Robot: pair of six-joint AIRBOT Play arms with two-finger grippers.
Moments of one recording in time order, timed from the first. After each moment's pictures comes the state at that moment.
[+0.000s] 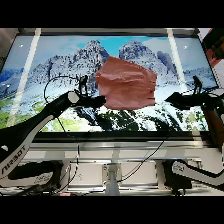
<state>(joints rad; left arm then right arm) -0.44 -1.42 0.93 0.86 -0.59 -1.53 -0.40 -1.31 0.87 -0.87 1.08 1.22</state>
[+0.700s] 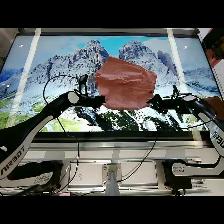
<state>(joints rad) -0.45 -1.41 0.93 0.89 -0.56 -1.53 -0.19 -1.47 0.78 -0.62 0.82 1.27</state>
